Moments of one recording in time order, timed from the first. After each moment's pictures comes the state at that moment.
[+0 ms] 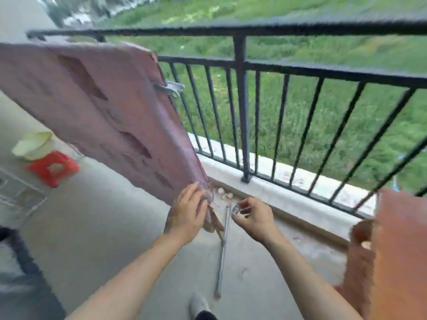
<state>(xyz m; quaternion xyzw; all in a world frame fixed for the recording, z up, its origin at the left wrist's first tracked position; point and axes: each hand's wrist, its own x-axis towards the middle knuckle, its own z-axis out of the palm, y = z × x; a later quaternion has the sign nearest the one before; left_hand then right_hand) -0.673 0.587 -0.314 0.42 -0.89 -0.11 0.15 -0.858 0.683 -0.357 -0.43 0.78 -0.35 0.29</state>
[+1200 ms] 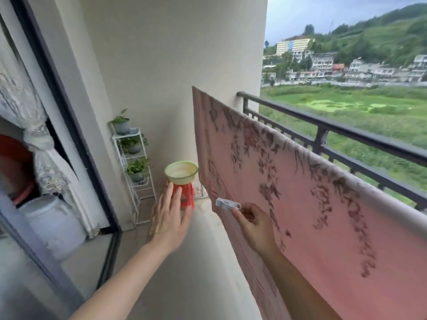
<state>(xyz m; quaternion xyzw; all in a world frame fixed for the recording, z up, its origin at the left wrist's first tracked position) -0.162 0.001 -0.184 0.76 -0.59 0.04 0.26 -0.382 -0.060 -0.207 -0.62 0.46 -0.49 0.40</state>
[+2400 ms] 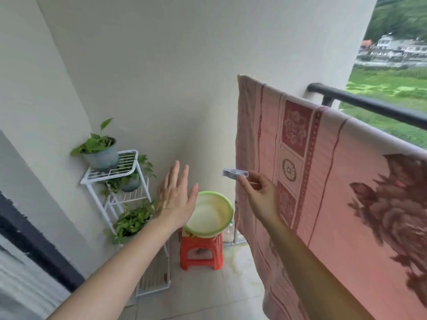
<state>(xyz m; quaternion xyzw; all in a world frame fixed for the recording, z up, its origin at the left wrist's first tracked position) 0.333 -0.758 -0.208 0.77 -0.59 0.04 0.24 0.130 -0.839 -0.221 -0.58 0.45 -0.53 0.43</state>
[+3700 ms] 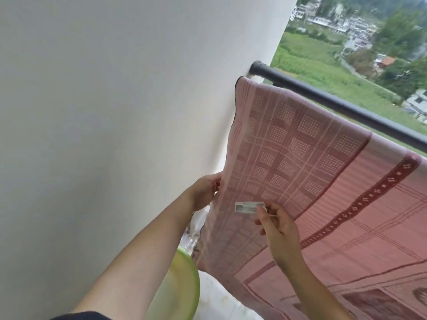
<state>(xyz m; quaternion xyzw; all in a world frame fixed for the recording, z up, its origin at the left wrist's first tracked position) 0.405 -1.386 -0.290 0.24 -0.49 -0.82 0.19 0.300 -1.182 -0.247 -0.37 0.74 -0.52 0.23</state>
